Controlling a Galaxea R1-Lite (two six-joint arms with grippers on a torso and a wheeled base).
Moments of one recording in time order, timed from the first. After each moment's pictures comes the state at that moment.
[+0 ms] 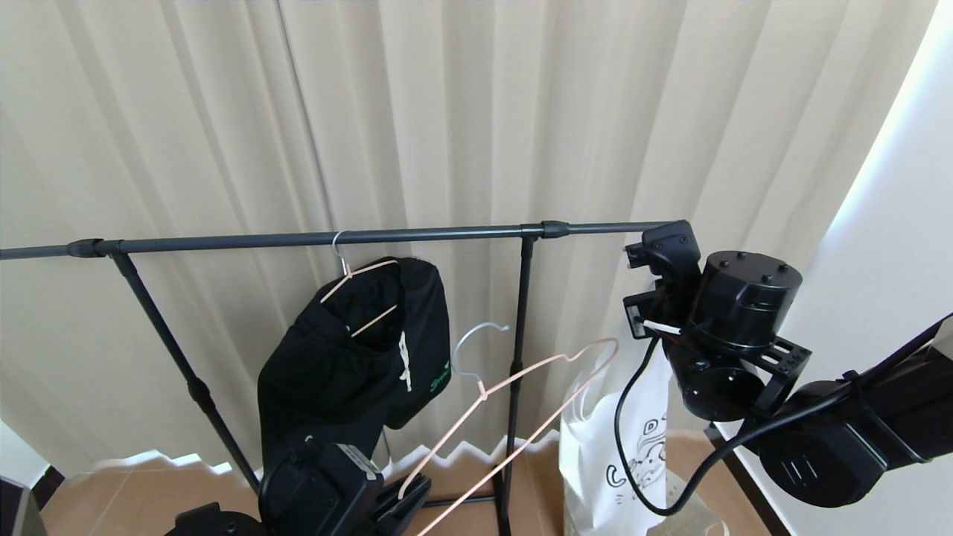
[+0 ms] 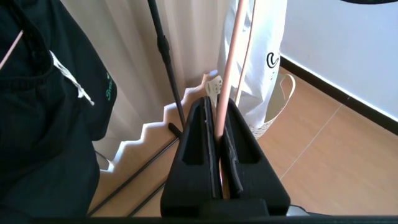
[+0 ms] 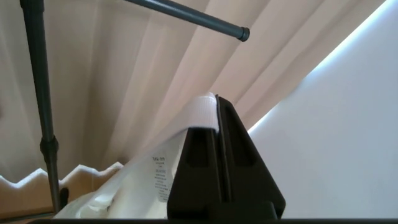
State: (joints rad) left arm -0.92 1.88 0.00 -1.57 0.27 0.01; right arm 0.57 1.92 -0.75 -1.11 -0.81 -0.33
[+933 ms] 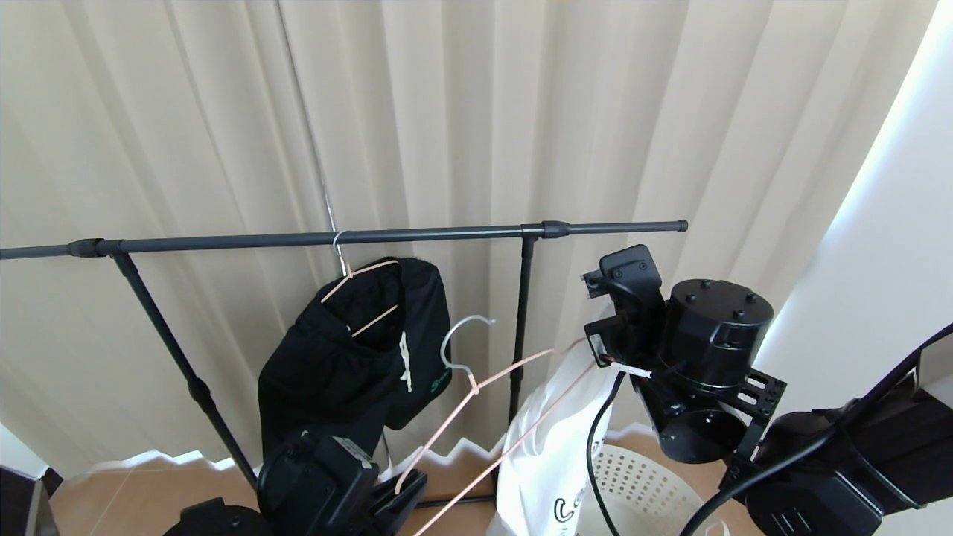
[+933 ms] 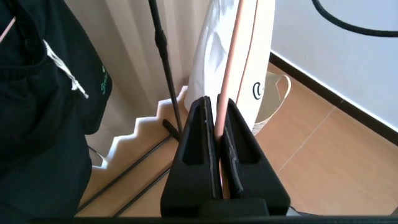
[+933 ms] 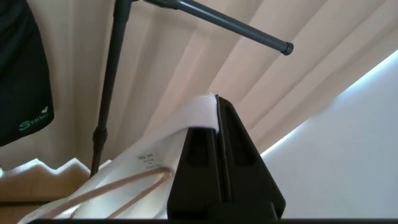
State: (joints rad) left arm -0.90 1.89 -0.01 -1.57 0.28 -0.03; right arm 0.71 1.93 -0.72 -1.12 -0.81 -0.32
